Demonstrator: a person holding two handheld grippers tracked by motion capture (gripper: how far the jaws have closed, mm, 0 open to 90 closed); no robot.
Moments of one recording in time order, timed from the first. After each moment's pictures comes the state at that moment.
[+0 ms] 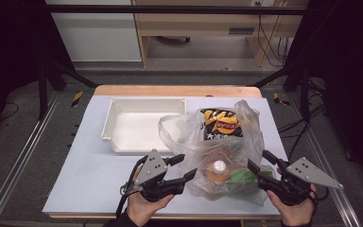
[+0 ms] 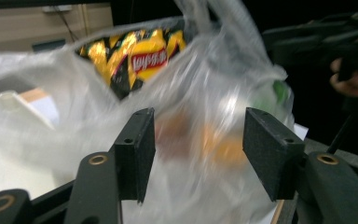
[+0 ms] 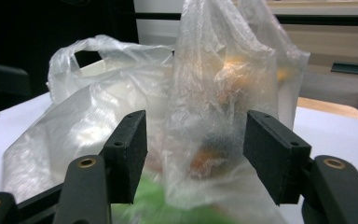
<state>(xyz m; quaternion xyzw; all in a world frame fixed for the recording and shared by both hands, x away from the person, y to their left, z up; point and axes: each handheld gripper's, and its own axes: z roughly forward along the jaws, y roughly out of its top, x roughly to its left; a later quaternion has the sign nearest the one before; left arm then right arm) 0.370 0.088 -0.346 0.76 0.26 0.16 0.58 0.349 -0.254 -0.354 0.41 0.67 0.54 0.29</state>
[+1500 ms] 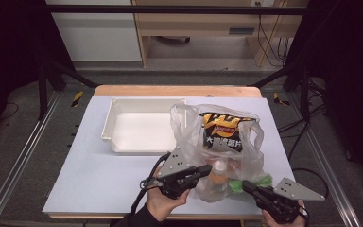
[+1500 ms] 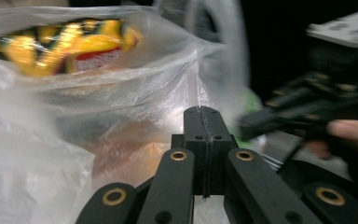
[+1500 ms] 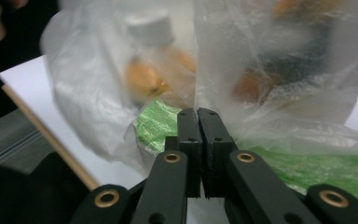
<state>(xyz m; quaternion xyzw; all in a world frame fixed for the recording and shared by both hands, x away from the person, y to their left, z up) 0.372 0.047 -0.350 0.78 0.22 0.08 0.57 0.329 -0.250 -0.408 0.38 0.74 0.52 0.20</state>
